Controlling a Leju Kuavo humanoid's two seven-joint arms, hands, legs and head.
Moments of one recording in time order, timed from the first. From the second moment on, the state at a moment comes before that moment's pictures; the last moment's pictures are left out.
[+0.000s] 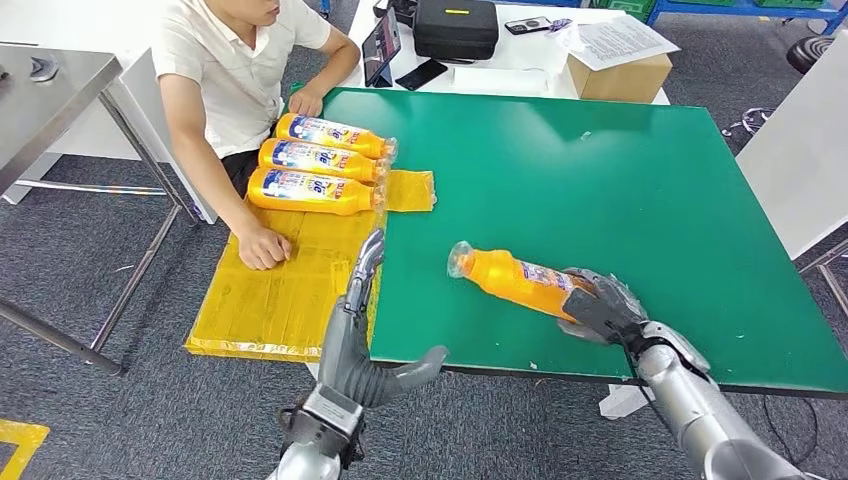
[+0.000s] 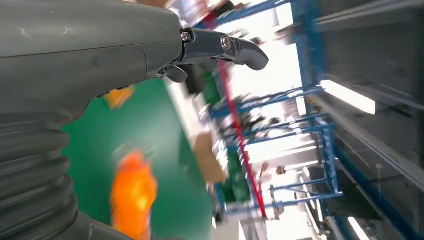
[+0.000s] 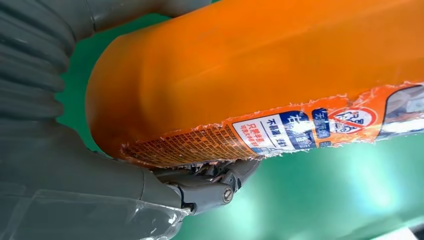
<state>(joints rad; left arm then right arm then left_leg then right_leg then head) -0.09 -0.19 -0.65 -1.46 0.04 0.52 -0.49 -0.49 -0.27 0.31 -0.61 0.54 0.00 -0.55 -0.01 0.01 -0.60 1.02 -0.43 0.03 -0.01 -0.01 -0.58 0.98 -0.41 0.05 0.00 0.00</state>
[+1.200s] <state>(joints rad) -0.11 -0.19 -0.61 -1.21 0.30 0.28 -0.36 -0.16 -0.03 0.41 -1.23 0.17 0.22 -0.51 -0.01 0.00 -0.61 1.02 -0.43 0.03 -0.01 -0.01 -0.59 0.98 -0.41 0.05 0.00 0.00</state>
